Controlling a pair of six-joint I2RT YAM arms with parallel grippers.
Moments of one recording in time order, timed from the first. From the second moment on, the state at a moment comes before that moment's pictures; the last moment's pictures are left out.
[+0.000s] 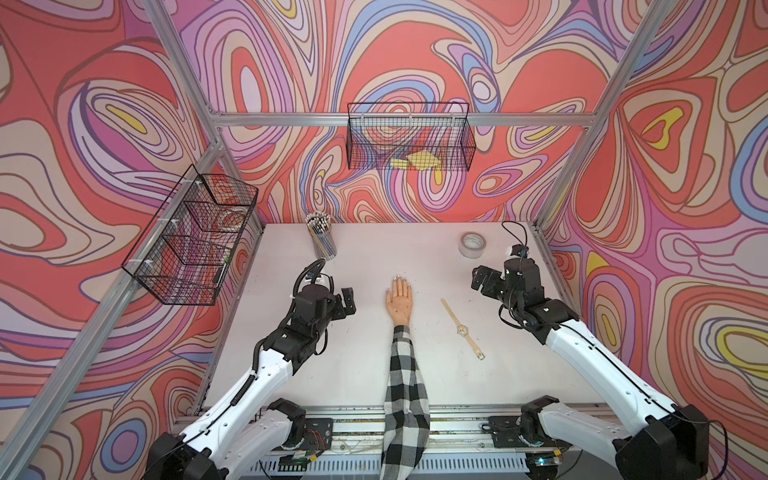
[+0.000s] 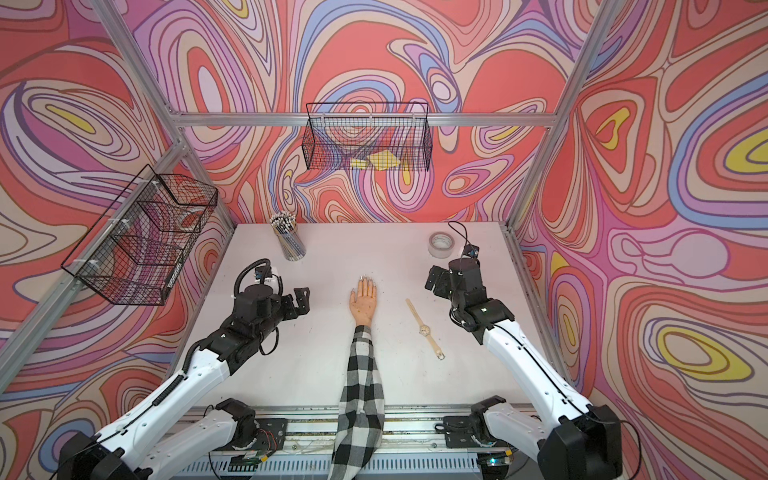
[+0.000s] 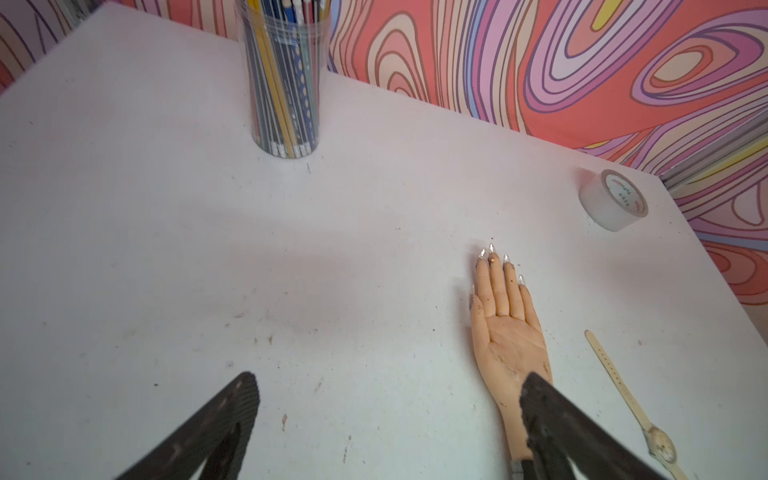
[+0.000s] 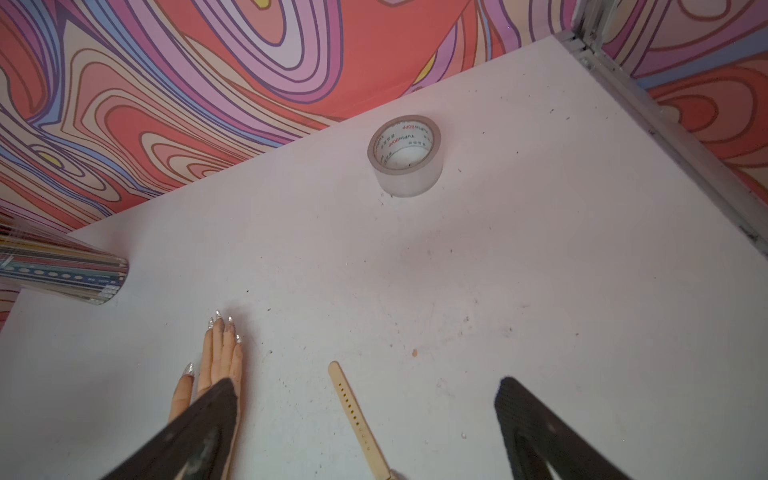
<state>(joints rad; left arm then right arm) -0.40 0.92 0.61 -0.17 -0.24 -0.45 0.31 1.10 0.85 -0.32 0.25 0.45</state>
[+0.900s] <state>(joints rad) -0.05 1.31 0.36 0.68 -0.17 -0.02 -0.02 1.45 0.40 0.58 0.25 0.16</state>
